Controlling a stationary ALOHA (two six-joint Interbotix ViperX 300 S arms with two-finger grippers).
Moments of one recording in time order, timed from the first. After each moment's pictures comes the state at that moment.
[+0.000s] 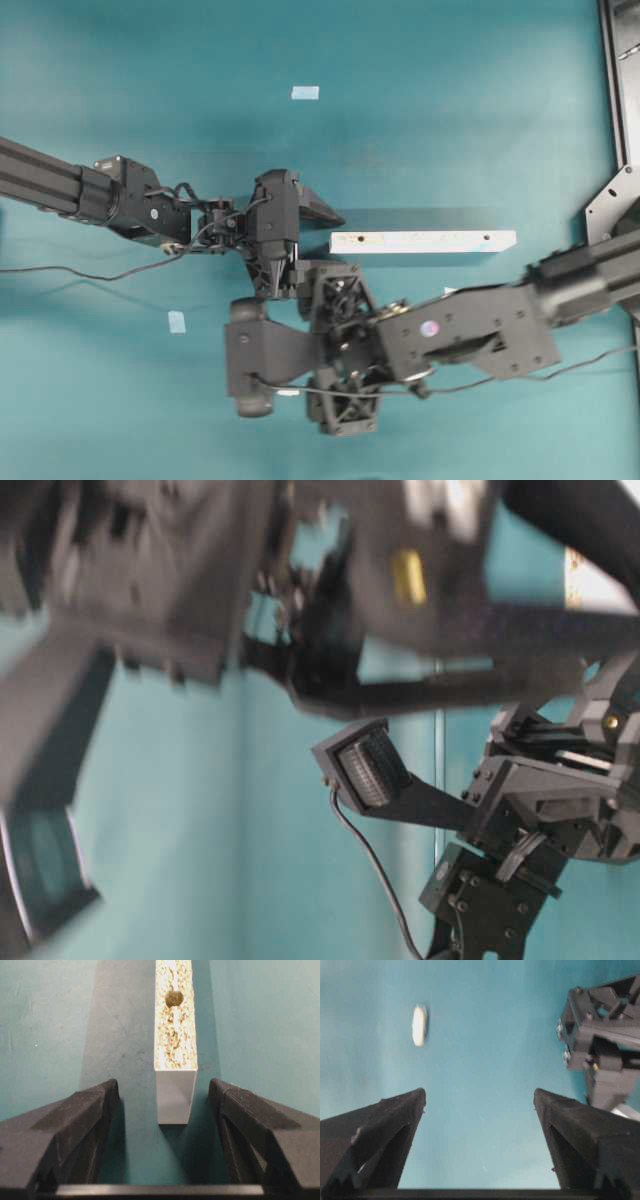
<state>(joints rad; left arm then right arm) -0.01 0.48 0.56 -0.07 -0.60 0.08 0.33 0.24 0.06 -0.10 0.92 0.48</state>
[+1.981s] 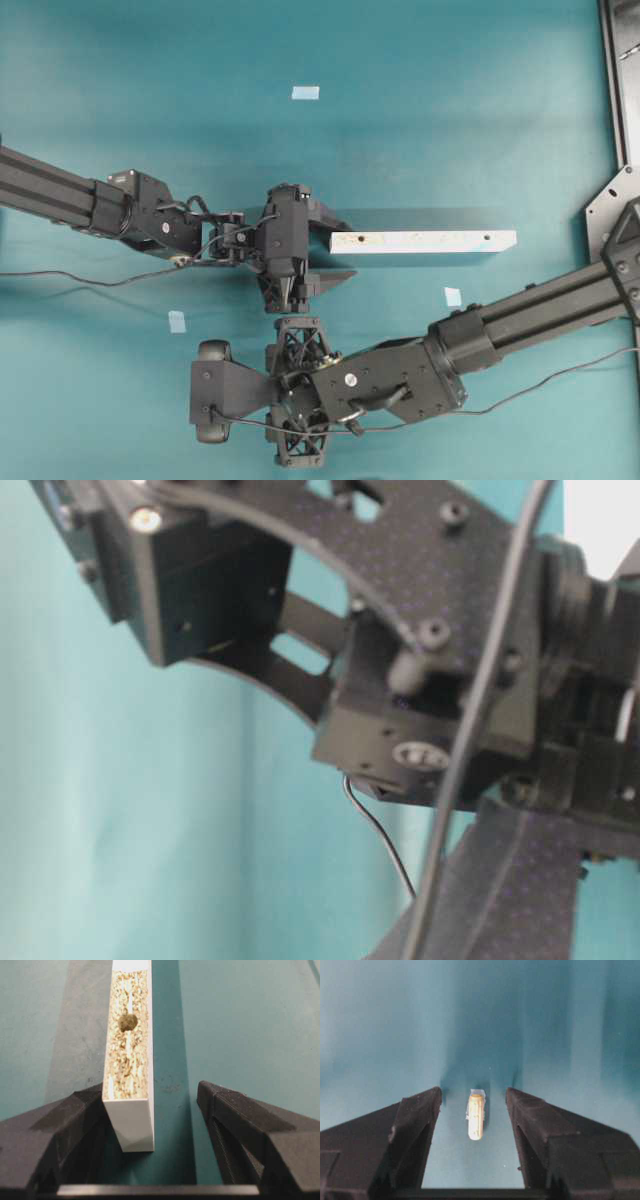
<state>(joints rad) -0.05 0.52 0.51 -0.07 -0.61 0.08 0.37 0.51 -0.03 -0.06 0.76 0.57</state>
